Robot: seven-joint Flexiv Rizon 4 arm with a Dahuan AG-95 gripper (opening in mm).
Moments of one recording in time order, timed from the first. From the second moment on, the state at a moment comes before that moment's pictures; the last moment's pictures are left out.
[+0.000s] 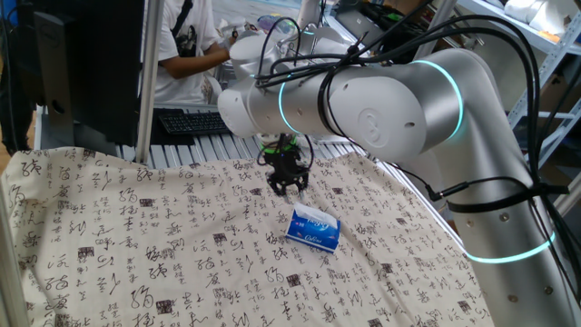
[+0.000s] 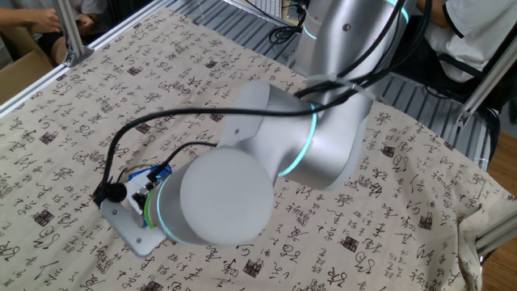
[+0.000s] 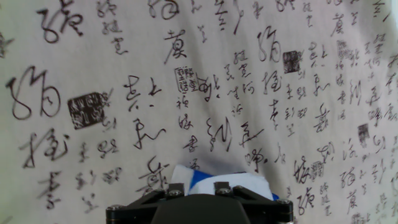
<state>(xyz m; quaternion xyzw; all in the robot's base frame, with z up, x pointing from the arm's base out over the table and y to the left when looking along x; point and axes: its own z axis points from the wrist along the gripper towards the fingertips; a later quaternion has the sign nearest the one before) 0.691 -0.060 0.077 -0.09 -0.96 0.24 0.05</state>
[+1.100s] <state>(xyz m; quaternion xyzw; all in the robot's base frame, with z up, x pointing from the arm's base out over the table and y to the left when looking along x) 0.695 -0.051 0.071 -0.10 -0.97 0.24 0.04</state>
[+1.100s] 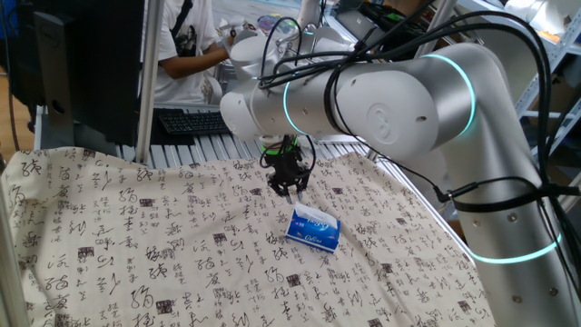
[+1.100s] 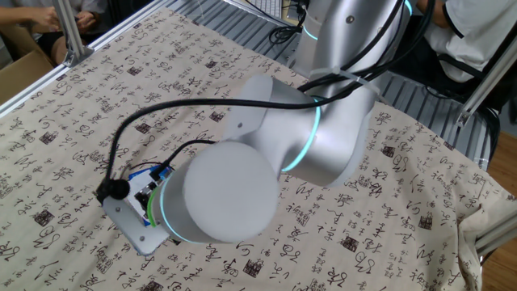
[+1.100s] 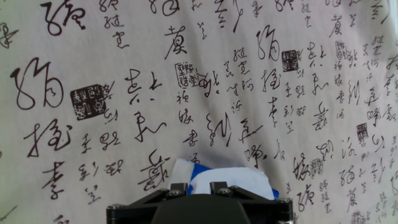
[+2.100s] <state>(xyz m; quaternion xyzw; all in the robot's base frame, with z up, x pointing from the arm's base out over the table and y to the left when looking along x) 0.701 -0.055 0.065 -0.09 -0.97 0.24 0.05</state>
